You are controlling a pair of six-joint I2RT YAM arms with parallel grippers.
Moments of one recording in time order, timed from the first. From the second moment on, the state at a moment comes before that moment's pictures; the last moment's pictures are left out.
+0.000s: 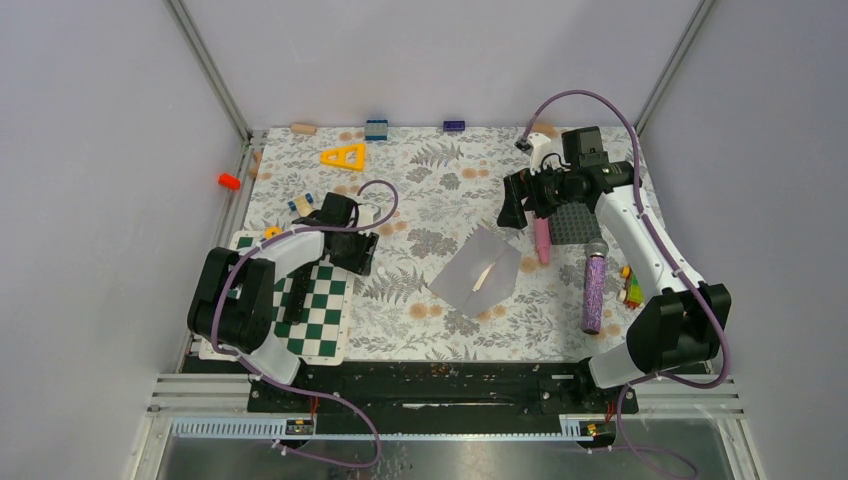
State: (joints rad) left arm -0.28 1.61 0.89 -0.42 0.19 0.10; right arm 0.19 1.49 1.39 -0.85 -0.58 -0.21
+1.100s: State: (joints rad) left arm -0.55 1.60 1.15 -0.24 0.49 -0.10; right arm 0.13 1.52 1.20 -0.94 -0.49 -0.30
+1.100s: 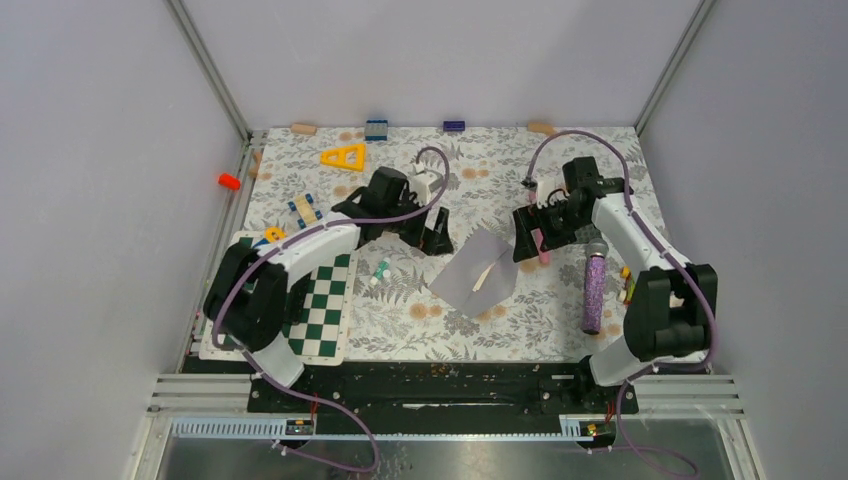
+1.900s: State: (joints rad) left arm -0.62 1.85 1.07 -0.08 0.53 -0.34; right arm 0.04 1.68 0.88 -0.63 -0.69 0.15
